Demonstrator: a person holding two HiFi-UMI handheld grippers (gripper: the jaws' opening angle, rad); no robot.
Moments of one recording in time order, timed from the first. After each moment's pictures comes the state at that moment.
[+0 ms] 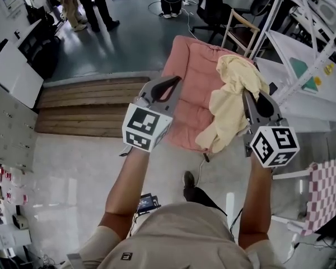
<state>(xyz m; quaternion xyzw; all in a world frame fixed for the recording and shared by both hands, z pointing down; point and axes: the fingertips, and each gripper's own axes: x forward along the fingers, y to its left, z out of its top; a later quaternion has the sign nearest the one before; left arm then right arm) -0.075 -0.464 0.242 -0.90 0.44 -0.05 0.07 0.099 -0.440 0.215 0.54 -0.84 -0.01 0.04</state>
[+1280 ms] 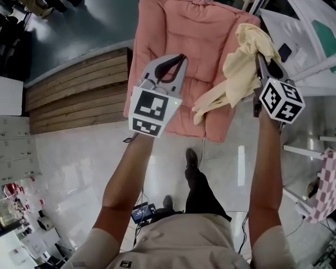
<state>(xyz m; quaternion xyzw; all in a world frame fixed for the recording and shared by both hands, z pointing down) 0.064 -0.709 0.450 -0.91 0.40 -0.13 0.02 0.290 -0.729 0.470 0.65 -0.74 0.12 0.09</state>
